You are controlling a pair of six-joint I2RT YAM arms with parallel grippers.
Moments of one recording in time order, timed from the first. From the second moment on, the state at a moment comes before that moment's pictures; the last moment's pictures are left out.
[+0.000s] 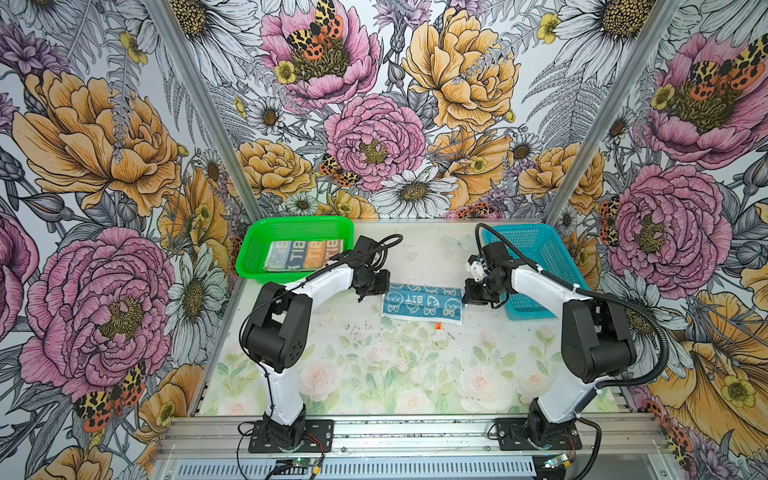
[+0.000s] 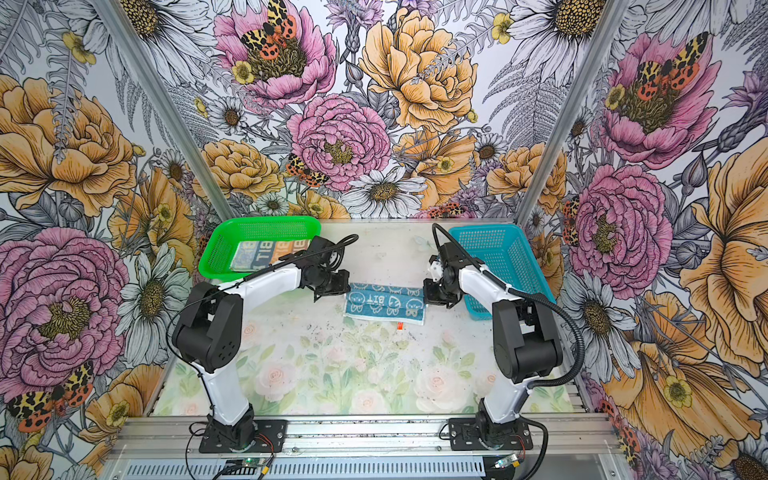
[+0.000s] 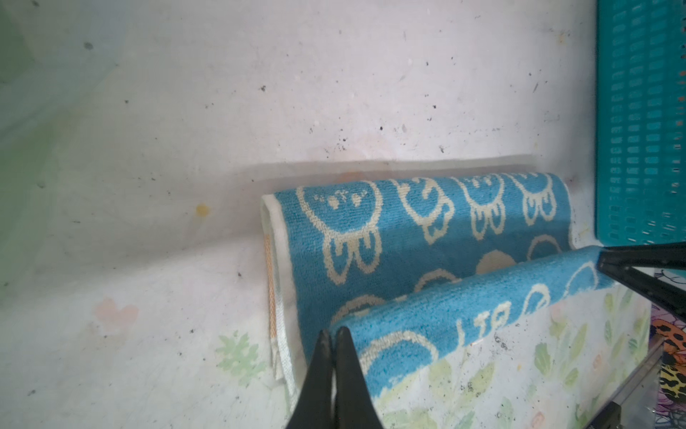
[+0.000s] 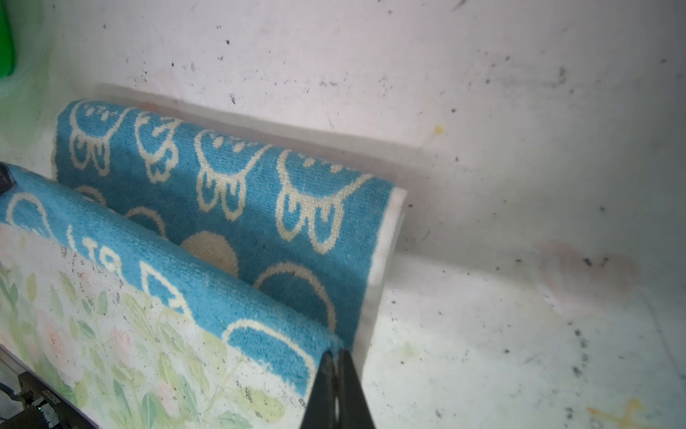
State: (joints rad) left arm -0.44 1.85 1.31 -0.53 0.26 -0.42; right arm 0.20 1.71 1.15 -0.71 -0.36 0.18
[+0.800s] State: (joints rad) left arm -0.46 1.86 1.23 -0.49 0.23 -0.46; right arm 0.24 1.73 1.05 -0.65 -0.34 0.23
